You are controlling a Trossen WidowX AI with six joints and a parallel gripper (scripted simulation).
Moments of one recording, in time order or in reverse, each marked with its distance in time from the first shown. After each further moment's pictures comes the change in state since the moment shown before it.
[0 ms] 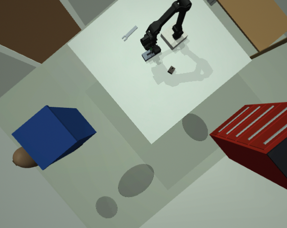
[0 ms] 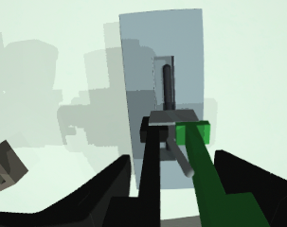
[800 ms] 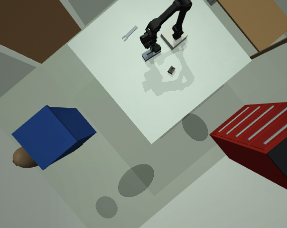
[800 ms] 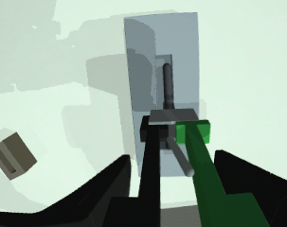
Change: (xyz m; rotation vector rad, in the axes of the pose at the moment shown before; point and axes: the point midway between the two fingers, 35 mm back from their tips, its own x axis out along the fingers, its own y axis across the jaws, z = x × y) arm -0.021 -0.002 -0.001 -0.002 0.005 0.020
